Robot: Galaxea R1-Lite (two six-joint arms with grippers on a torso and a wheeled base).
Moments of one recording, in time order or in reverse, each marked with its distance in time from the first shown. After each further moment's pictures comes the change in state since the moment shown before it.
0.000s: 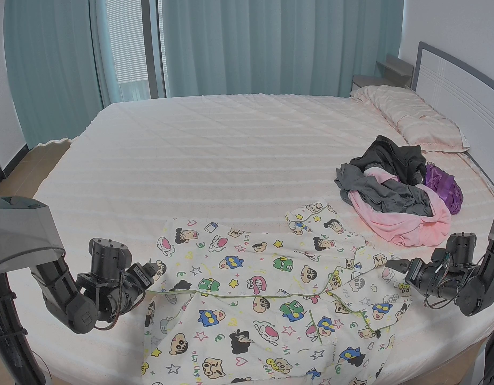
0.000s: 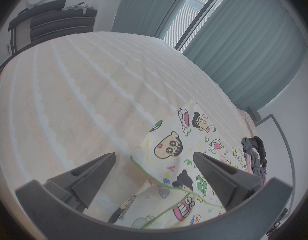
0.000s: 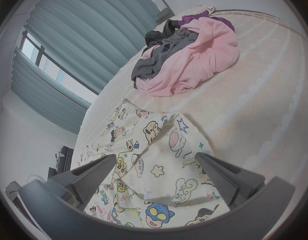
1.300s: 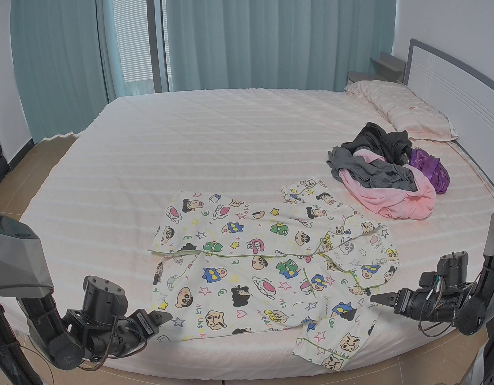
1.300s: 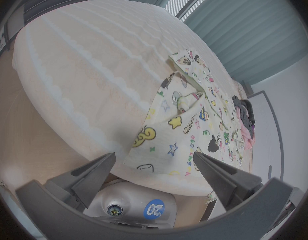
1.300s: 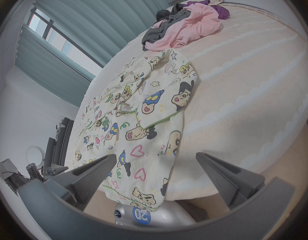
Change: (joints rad) left arm -0.125 -0.097 0.301 -0.052 -0.201 -0.107; right arm 0.136 -0.017 0.156 0.000 0.001 -0.086
